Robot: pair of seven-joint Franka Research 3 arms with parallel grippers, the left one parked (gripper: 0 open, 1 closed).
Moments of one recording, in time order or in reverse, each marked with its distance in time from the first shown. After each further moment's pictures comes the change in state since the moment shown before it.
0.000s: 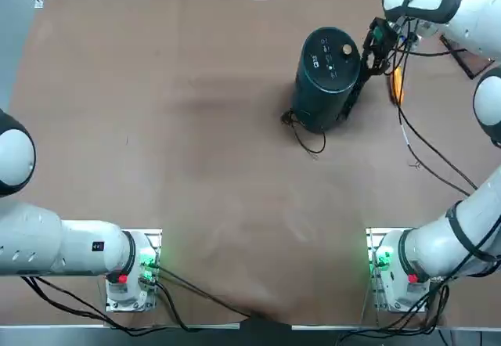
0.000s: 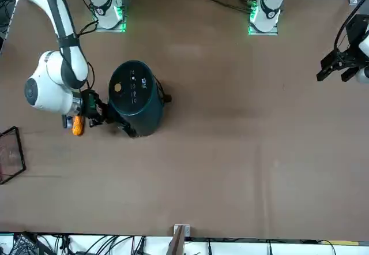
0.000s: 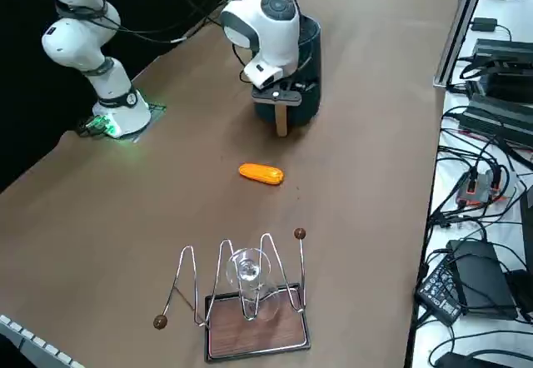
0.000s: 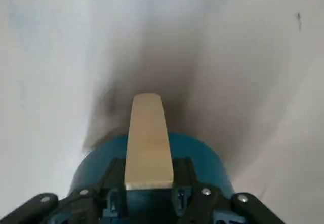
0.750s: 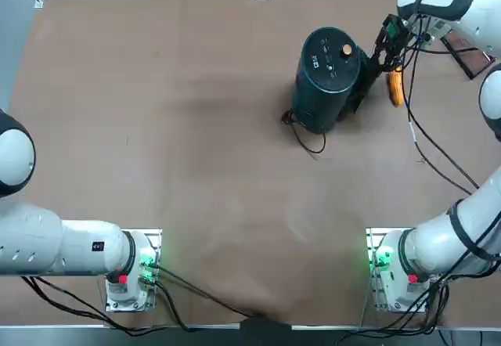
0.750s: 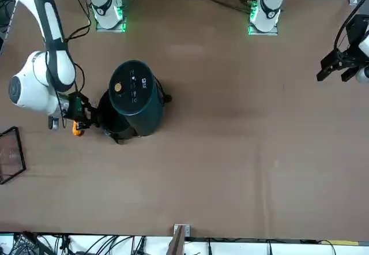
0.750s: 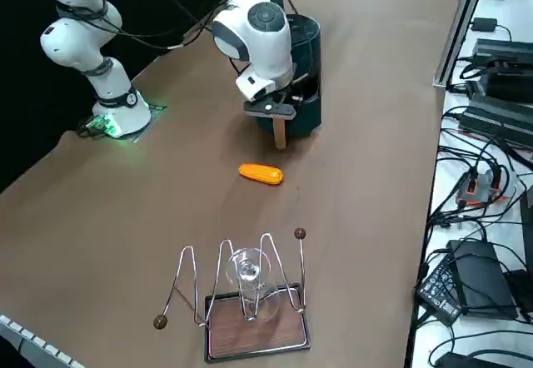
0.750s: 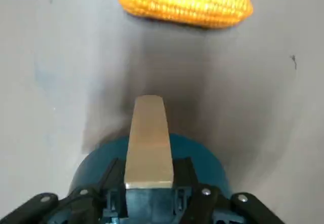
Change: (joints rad) arm -0.072 0.007 -0.005 0.000 -0.009 0.039 -0.027
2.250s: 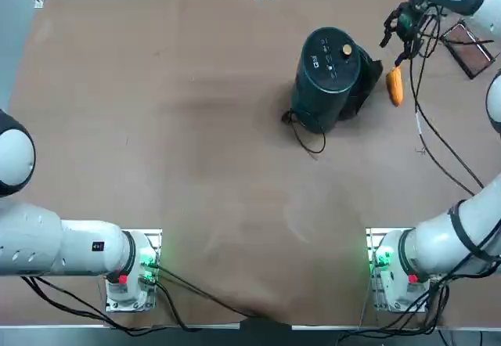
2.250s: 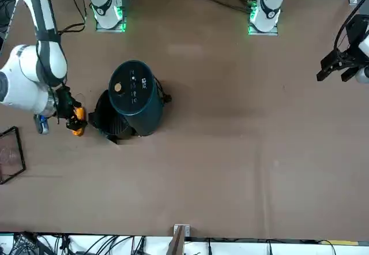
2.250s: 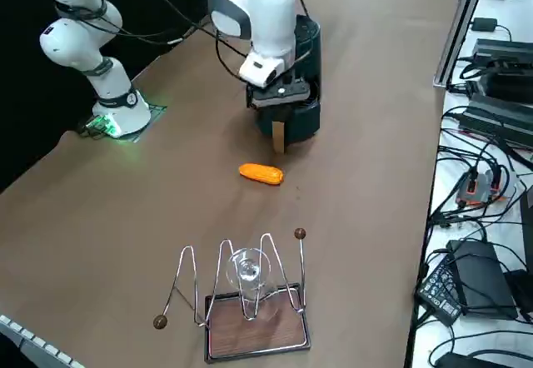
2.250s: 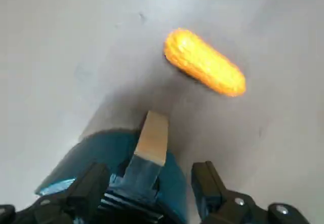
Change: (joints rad) arm -0.016 -0.046 -0.009 0.111 -0.198 -0.129 -0.353
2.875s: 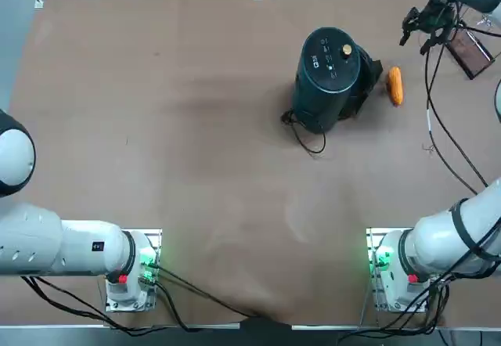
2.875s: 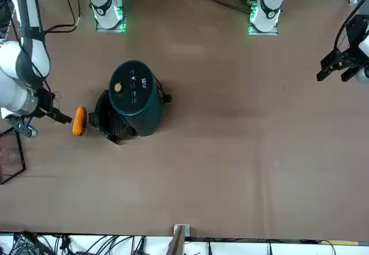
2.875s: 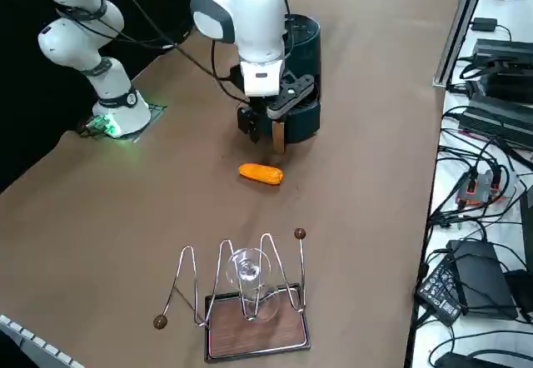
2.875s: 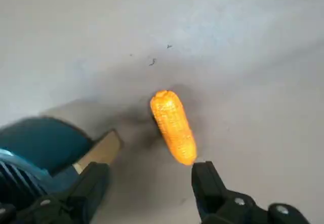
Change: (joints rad) arm -0.096 0.000 -0.006 0.025 -0.081 0.001 -0.664
